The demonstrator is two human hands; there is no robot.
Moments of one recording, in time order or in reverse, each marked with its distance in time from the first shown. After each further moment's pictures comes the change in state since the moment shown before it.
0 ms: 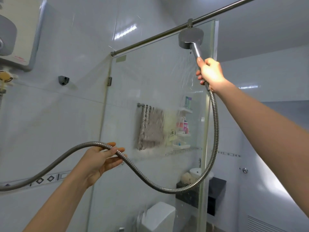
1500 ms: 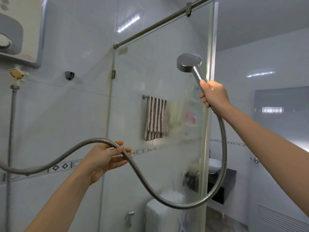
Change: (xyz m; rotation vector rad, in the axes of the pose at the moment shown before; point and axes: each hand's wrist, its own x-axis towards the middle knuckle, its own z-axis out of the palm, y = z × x) left_hand -0.038 -0.015 0.014 0.167 0.013 -0.052; right_hand -0.084 0.073 -0.032 -0.139 -0.055 0.038
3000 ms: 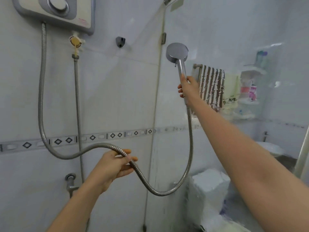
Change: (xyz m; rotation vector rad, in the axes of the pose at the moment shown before) left_hand -0.005 -0.069 -0.158 0.144 0.349 -0.150; right_hand -0.039 0.023 0.328 0.496 -0.320 0.248
